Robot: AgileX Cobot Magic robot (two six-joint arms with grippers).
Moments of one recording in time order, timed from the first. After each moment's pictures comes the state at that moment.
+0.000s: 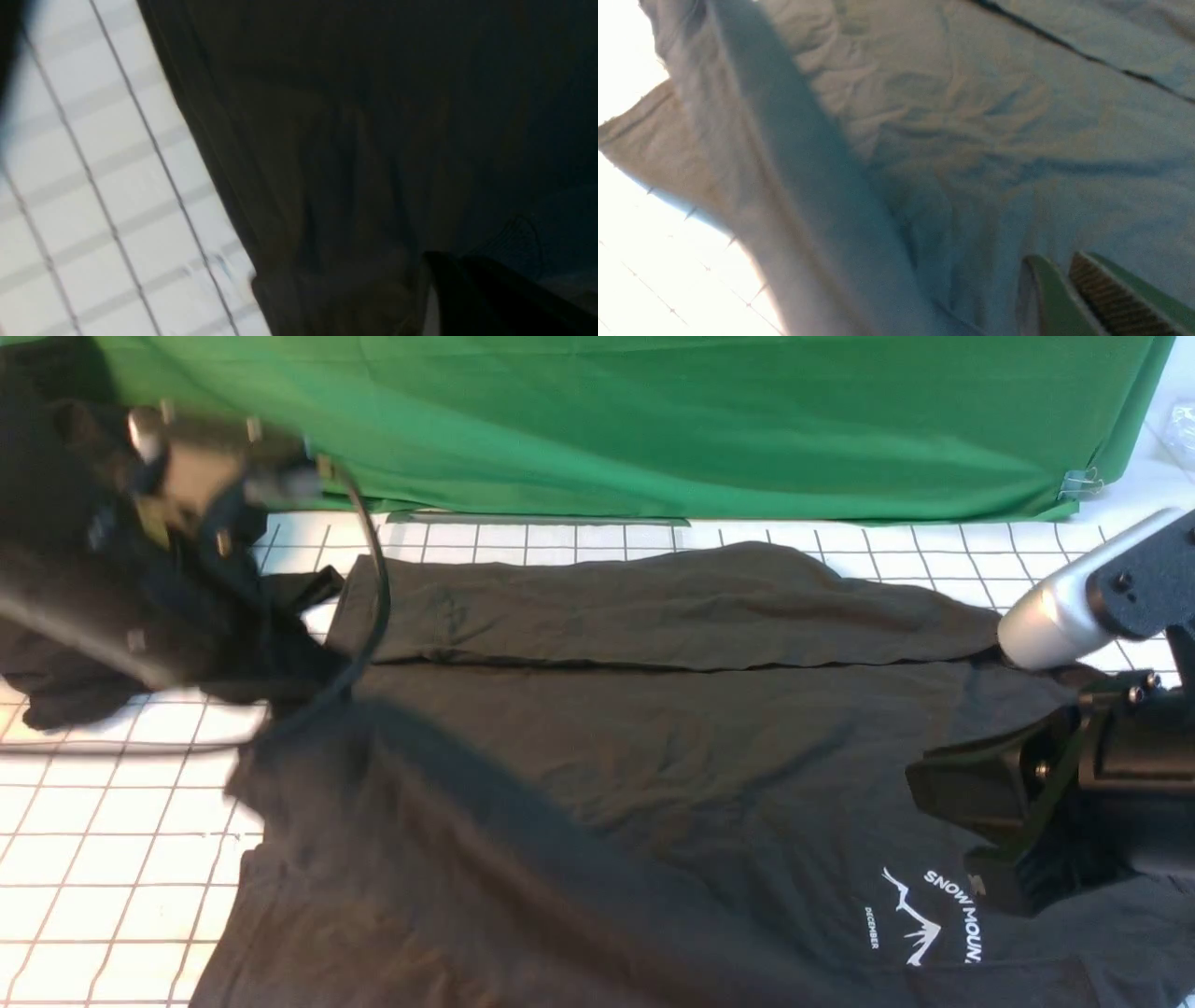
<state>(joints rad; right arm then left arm) 0.62 0.99 -0.83 0.17 0.58 -0.04 -0.27 1.36 -1.19 -0.01 0.90 0.13</state>
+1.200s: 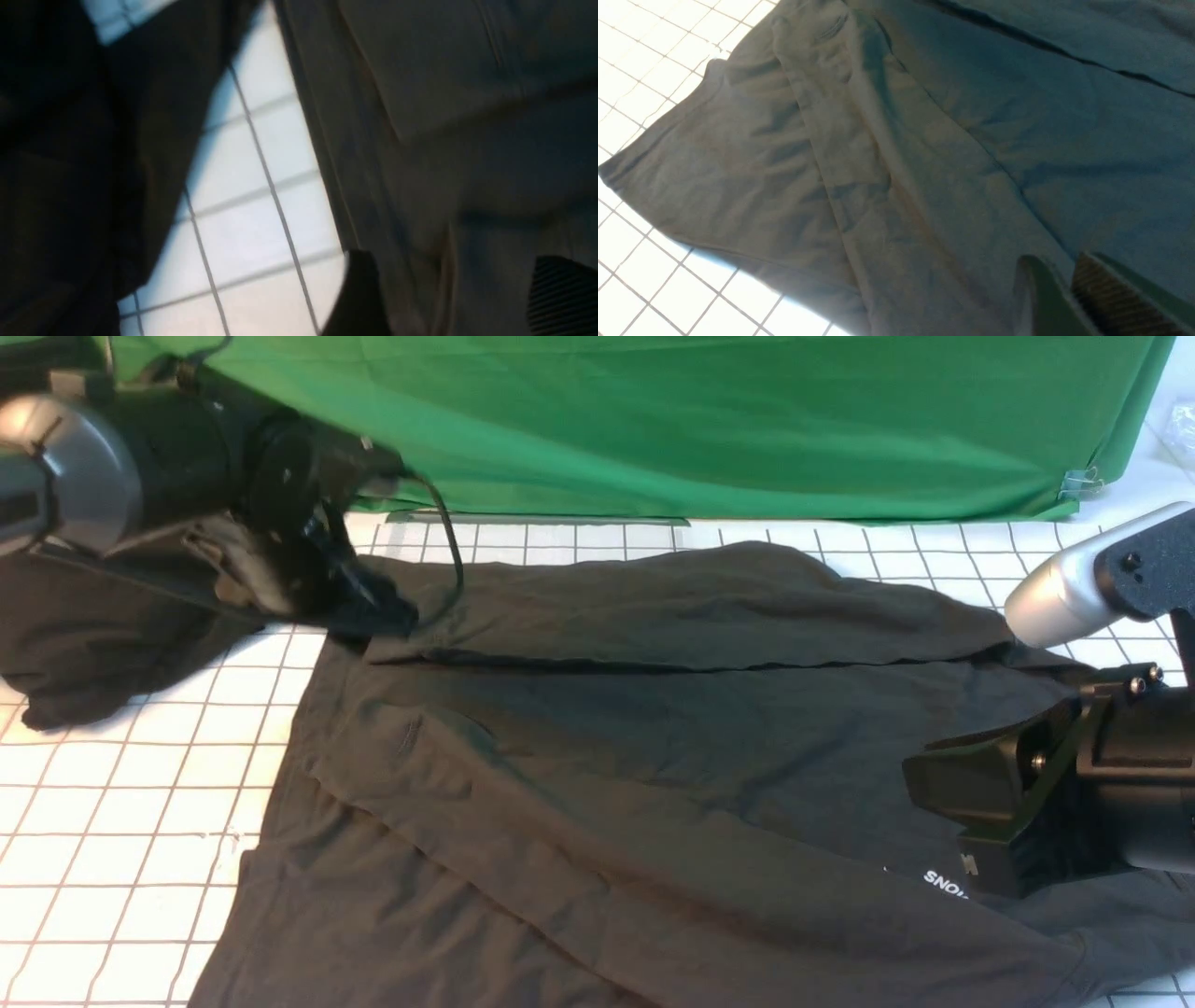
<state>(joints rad) 0.62 1.00 -0.83 0.17 0.58 0.04 -0.24 1.88 -1.47 0.35 0.73 -0.19</state>
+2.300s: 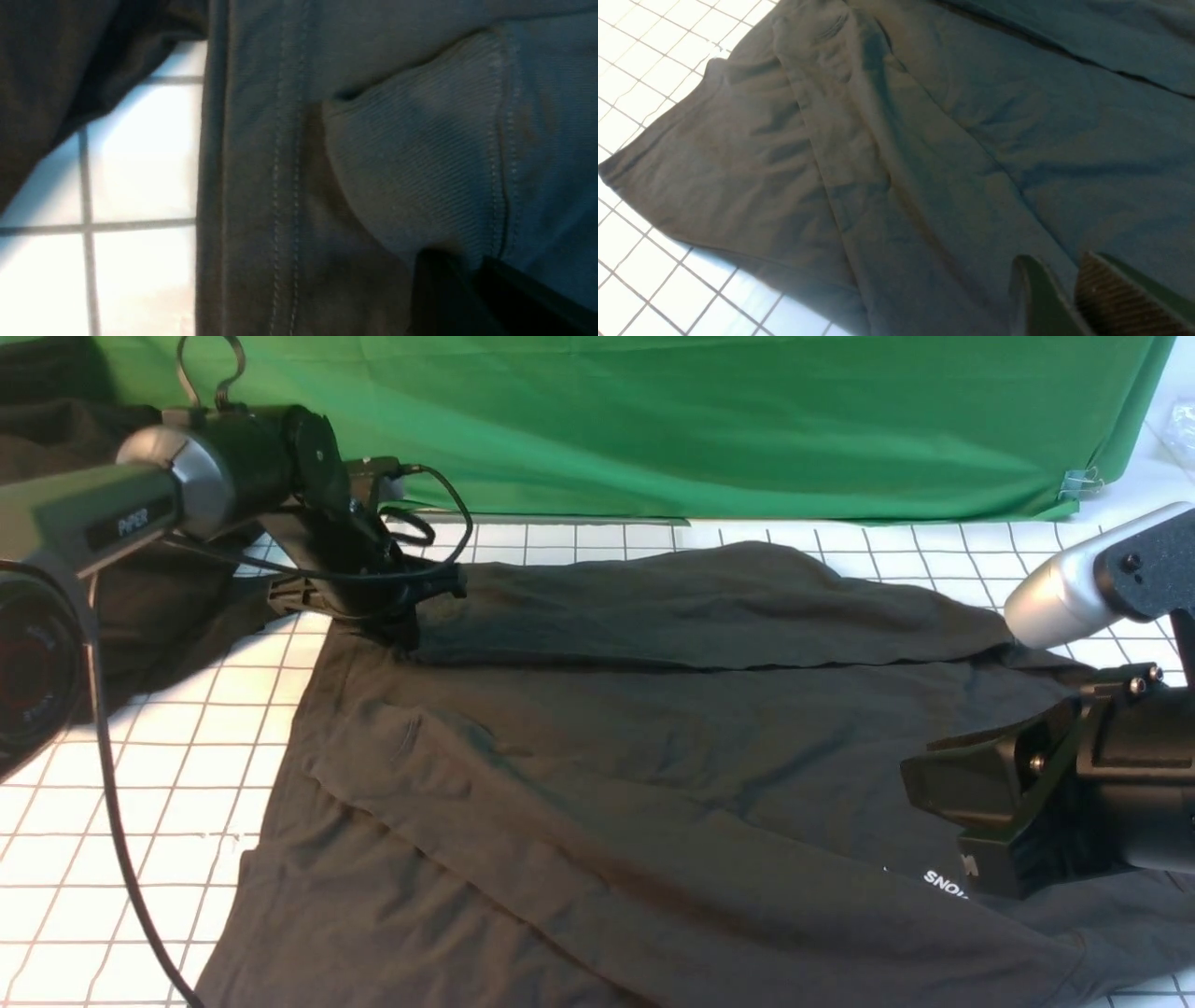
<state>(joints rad) 0.62 1.00 -0.83 0.17 0.58 0.03 -0.15 2.24 -1.83 -0.08 0.79 -0.10</state>
